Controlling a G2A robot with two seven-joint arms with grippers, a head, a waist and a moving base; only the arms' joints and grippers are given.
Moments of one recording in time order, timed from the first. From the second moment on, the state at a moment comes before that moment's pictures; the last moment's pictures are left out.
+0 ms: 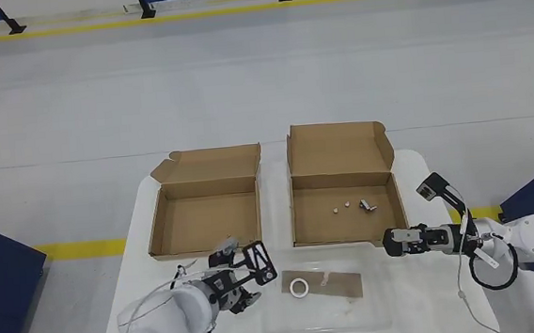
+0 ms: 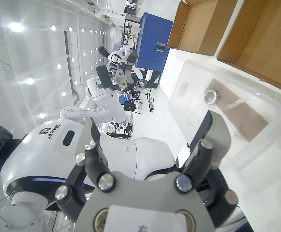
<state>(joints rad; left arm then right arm) 1.44 -1.14 -1.11 -2.28 1.37 -0.65 -1.19 -1.46 -0.99 1.74 -1.66 0.38 -0.14 1.49</state>
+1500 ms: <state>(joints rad) 0.85 -1.23 -0.51 -1.85 0.91 -0.33 -1.49 -1.46 -0.99 1.74 -1.66 0.38 -0.14 1.49</state>
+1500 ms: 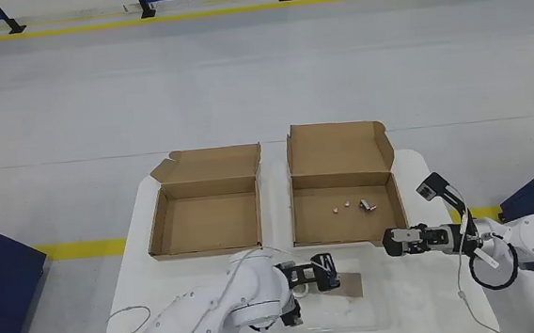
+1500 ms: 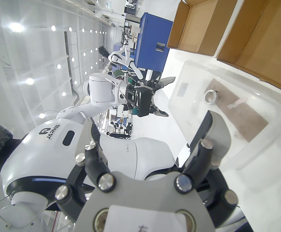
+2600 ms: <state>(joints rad) 0.75 -1.32 -0.38 -1.59 0.87 -0.37 -1.38 -1.46 -0.99 1.74 -1.66 0.38 -0.14 1.49</state>
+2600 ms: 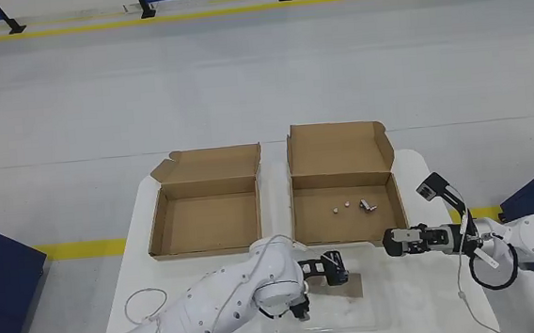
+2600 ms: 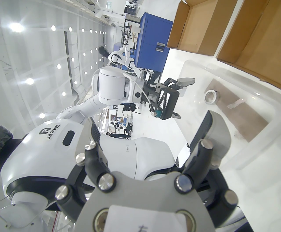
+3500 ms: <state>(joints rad) 0.68 -1.44 -0.30 -1.30 0.94 -0.36 -1.27 -1.46 -0.99 1.74 -1.66 0.38 -0.14 1.49</state>
